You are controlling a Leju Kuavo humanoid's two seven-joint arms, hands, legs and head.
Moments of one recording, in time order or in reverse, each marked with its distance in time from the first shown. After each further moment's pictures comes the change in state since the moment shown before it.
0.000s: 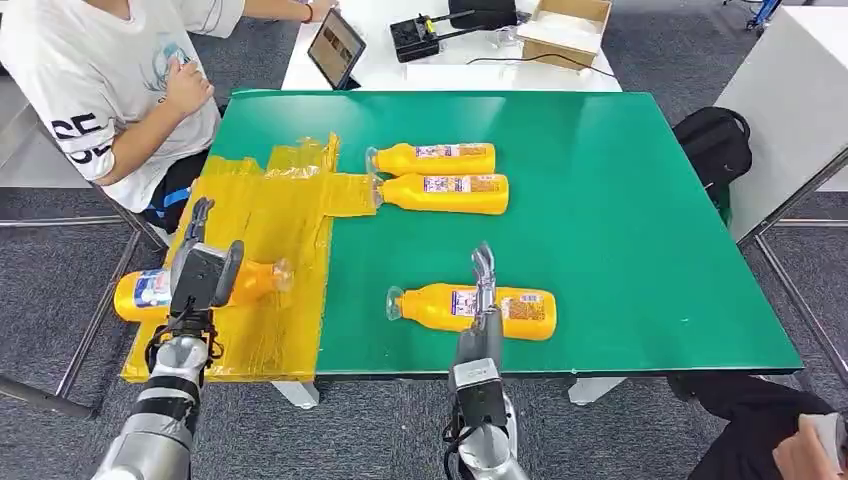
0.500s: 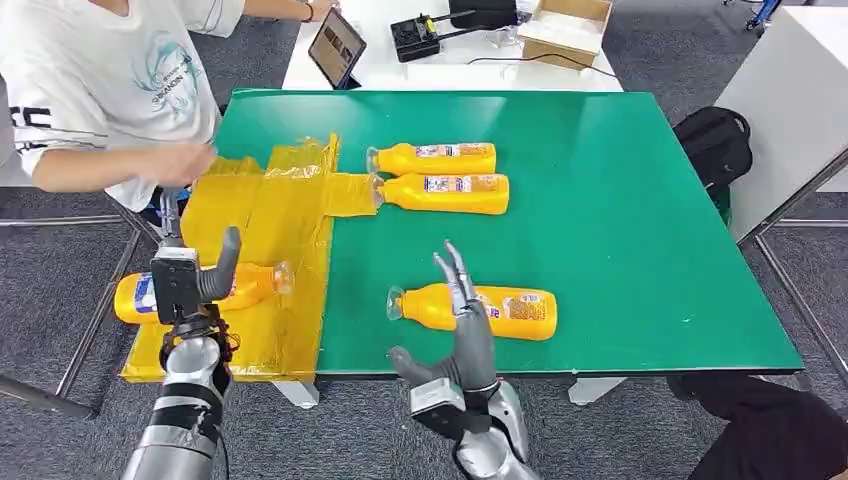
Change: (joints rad) left arm 0.062 -0.105 -0.035 -0.167 0.202 0.117 -0.045; right arm -0.008 -0.061 0.020 -0.050 0.336 0.002 0.087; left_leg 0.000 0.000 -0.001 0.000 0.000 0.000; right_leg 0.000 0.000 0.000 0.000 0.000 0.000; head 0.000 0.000
